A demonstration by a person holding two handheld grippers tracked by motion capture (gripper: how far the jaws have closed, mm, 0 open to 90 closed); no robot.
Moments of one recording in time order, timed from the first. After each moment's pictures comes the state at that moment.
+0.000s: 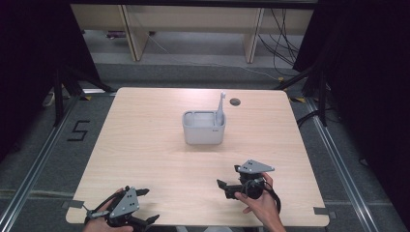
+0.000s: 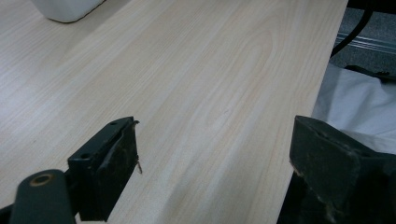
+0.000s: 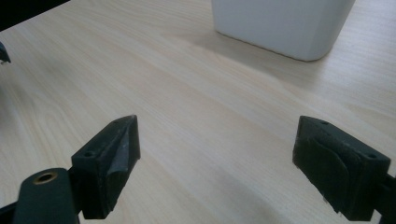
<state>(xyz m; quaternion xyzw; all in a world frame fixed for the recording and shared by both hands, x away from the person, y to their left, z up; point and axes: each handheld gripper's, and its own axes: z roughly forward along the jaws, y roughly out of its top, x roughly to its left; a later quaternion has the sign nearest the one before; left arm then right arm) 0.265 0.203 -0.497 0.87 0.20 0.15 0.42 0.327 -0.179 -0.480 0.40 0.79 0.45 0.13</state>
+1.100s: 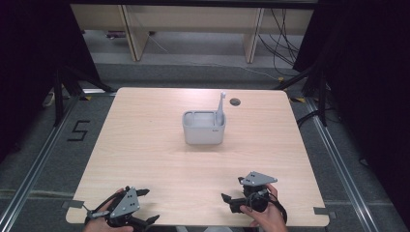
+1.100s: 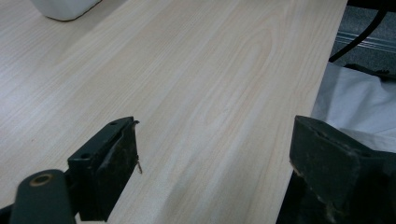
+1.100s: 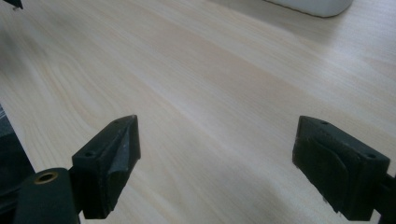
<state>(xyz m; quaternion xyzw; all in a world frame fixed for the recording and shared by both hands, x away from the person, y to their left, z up) 0.264 0.203 -0.498 0.87 0.21 0.15 0.42 0.302 -0.193 -0.489 0.37 0.82 0.41 0.12</state>
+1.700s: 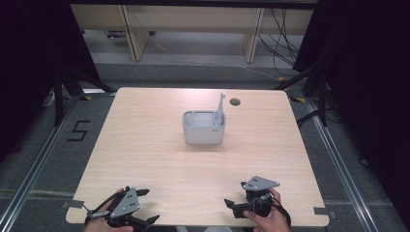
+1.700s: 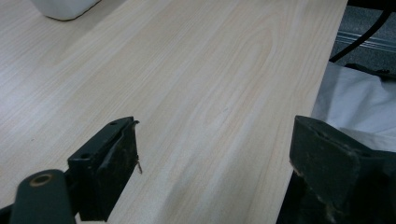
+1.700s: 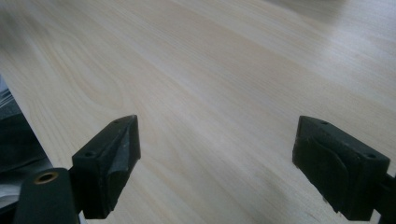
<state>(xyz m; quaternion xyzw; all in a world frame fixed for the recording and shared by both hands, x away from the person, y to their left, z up) 0.264 0.203 -0.498 0.87 0.21 0.15 0.42 0.293 -0.201 -0.493 0.37 0.83 0.40 0.11</state>
